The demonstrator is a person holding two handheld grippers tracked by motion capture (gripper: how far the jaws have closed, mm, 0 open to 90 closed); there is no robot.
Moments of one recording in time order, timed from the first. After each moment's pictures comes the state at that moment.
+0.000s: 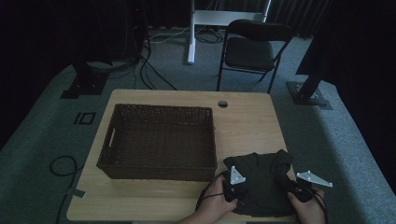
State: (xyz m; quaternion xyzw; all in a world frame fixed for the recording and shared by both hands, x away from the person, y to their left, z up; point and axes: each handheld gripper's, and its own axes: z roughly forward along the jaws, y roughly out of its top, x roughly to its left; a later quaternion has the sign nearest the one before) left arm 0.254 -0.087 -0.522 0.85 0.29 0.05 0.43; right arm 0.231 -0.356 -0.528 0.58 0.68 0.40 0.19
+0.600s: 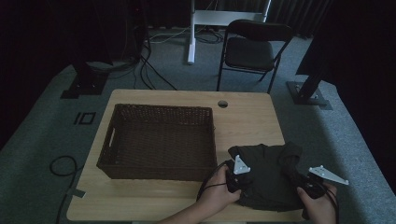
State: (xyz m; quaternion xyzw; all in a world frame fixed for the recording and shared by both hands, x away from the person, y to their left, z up) left arm 0.270 -0.086 -0.462 0.85 0.26 0.06 0.45; right arm 0.228 -0.362 -0.477 0.57 0.66 0.44 0.21
